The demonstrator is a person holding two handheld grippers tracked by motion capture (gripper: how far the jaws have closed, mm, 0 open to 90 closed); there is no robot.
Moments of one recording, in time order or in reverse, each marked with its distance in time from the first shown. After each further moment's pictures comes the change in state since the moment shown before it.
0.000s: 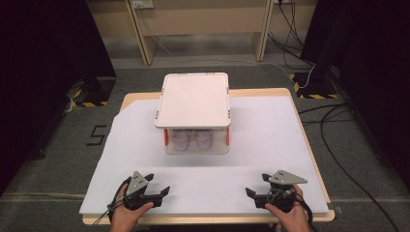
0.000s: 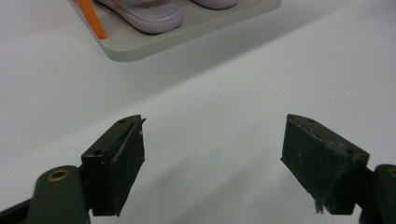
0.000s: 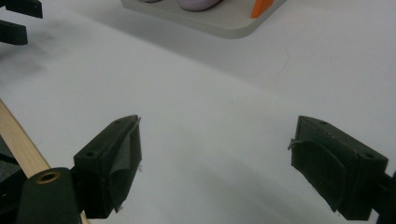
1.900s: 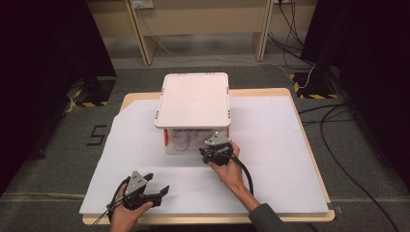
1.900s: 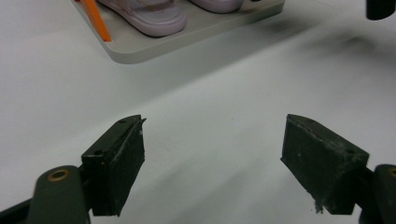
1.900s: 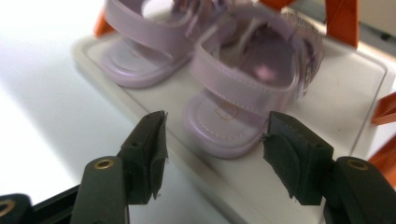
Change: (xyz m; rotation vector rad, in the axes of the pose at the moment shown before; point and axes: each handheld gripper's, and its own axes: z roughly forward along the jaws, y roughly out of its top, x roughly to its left) left arm 0.002 0.000 -0.001 -0.015 0.004 -0.010; right arm 0.042 0.111 0.160 -0.013 -0.103 -0.237
